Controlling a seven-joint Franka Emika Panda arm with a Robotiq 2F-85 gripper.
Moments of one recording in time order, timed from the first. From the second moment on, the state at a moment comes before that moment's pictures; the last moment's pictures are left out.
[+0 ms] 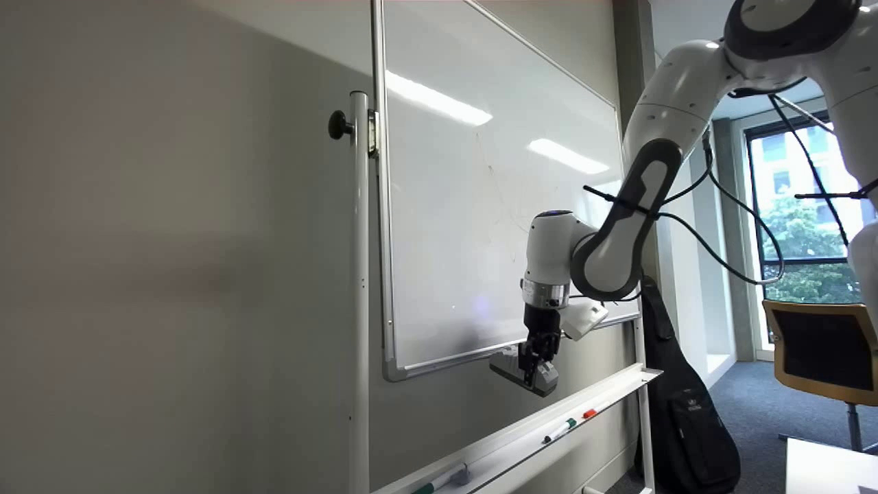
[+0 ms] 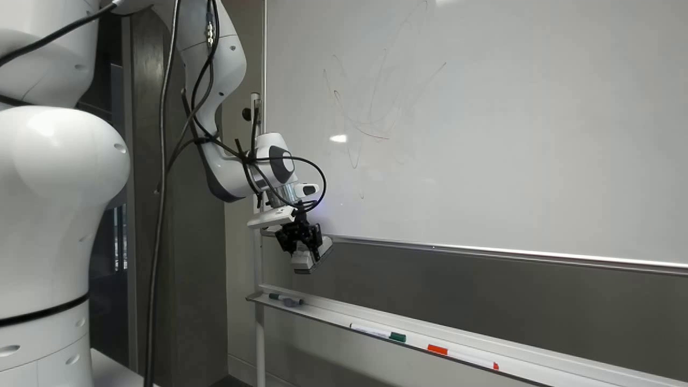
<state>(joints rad) 0.21 0.09 -0.19 -2.51 -0.48 2.84 0.44</state>
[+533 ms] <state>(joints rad) 0.20 -0.04 -0.20 -2.57 -0.67 2.83 0.64</state>
